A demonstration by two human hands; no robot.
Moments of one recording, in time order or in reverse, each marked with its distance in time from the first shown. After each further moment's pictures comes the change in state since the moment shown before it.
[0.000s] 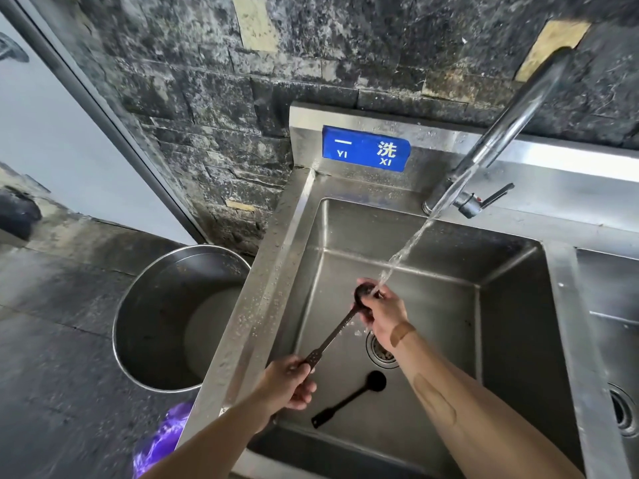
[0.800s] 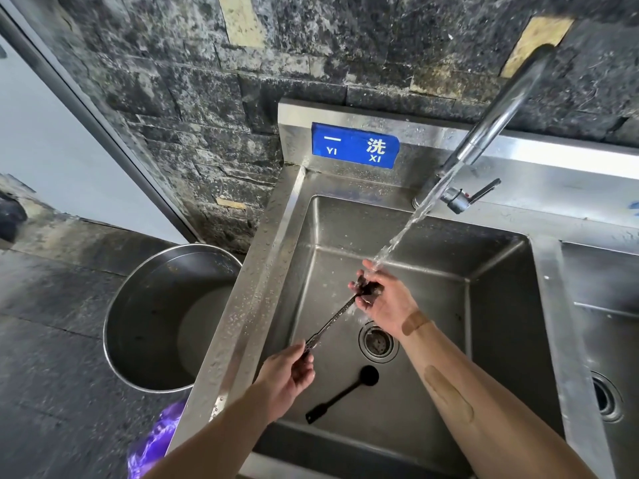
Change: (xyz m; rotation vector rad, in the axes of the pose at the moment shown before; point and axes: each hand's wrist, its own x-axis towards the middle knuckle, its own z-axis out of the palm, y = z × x) left_hand 0.007 0.016 0.021 -0.740 0.067 -0.165; right_hand -0.007 -0.029 -0.019 0.294 -0.192 0.069
